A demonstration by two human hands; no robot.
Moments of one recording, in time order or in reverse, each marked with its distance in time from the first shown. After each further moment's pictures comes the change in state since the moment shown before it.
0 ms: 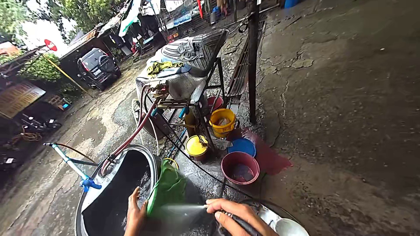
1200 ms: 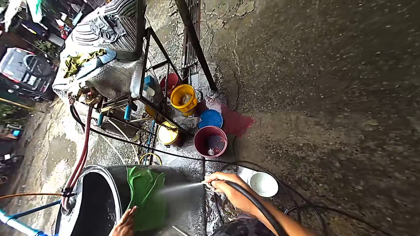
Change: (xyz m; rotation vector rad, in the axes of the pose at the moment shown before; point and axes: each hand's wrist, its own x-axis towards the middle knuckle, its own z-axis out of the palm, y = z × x) left_hand 0.030 0.063 0.031 1.187 -0.945 0.907; right_hand -0.036 0.136 -0.110 0.289 0.289 0.435
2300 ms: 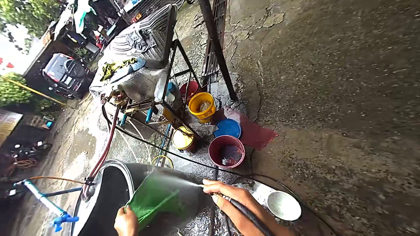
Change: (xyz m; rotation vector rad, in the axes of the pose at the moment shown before) left_hand 0.037 0.016 -0.068 -0.935 0.450 -1.663; right_hand -0.004 -0.057 0.036 -0.114 -0.095 -0.479
